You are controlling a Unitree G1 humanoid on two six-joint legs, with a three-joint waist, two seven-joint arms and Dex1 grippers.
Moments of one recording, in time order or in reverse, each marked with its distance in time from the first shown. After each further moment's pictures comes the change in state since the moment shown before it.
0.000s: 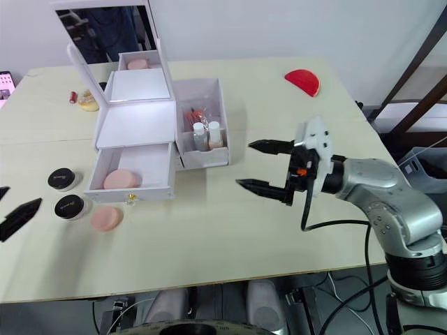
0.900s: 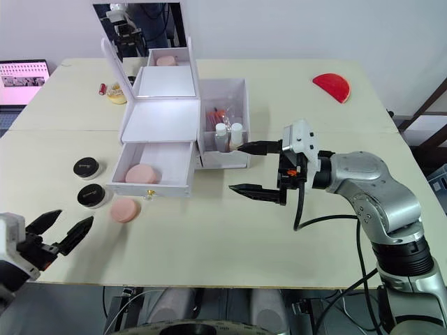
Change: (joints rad) left arm 0.066 -0.186 -0.318 -0.129 0.142 -0.077 0.228; right arm -0.053 0.011 0.063 0.096 -0.089 -0.087 0.102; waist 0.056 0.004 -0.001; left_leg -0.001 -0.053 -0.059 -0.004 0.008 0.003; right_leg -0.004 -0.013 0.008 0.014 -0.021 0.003
